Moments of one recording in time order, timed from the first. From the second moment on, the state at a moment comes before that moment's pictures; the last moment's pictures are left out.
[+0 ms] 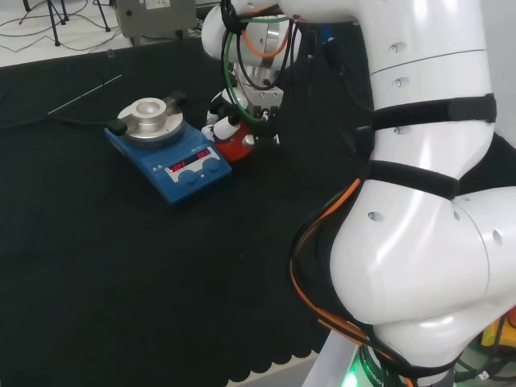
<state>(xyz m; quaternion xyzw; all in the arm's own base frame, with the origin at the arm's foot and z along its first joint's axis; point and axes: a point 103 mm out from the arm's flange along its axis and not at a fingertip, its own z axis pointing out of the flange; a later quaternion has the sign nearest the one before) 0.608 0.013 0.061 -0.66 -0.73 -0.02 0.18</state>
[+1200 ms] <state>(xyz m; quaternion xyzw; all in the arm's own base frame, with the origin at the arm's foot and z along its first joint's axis) 0.601 0.013 0.076 -0.66 -0.73 -0.05 0.16</state>
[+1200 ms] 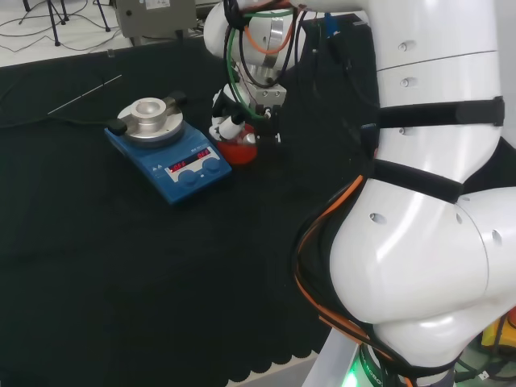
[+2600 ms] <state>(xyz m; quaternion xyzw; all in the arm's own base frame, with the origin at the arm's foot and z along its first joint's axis) 0.583 -0.015 0.097 -0.66 -0.72 -0.08 0.19</state>
